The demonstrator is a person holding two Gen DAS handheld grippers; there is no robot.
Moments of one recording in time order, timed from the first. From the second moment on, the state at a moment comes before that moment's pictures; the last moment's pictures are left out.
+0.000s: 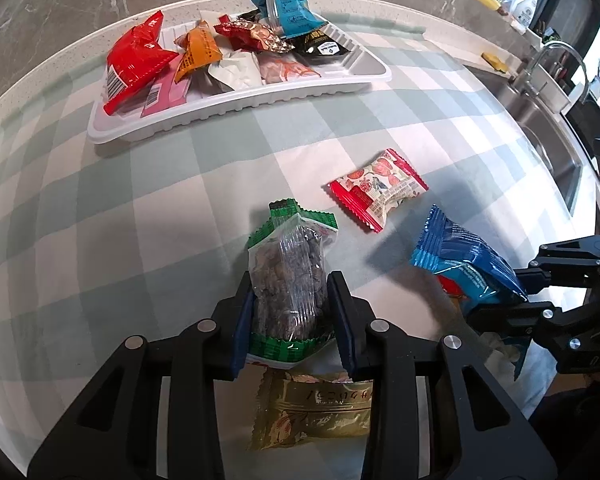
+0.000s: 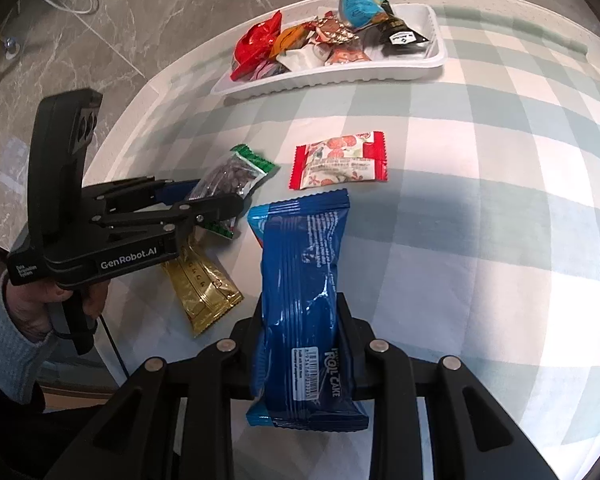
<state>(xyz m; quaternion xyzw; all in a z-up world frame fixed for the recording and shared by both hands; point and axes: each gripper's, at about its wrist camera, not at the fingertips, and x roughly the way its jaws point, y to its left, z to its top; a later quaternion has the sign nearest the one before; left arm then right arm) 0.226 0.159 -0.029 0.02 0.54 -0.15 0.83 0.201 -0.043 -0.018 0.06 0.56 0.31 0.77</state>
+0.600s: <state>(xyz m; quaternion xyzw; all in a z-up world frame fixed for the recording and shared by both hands) 0.230 0.163 -0.016 0.01 0.53 -0.15 0.84 0.212 -0.056 -0.009 0.10 0.56 0.31 0.77</state>
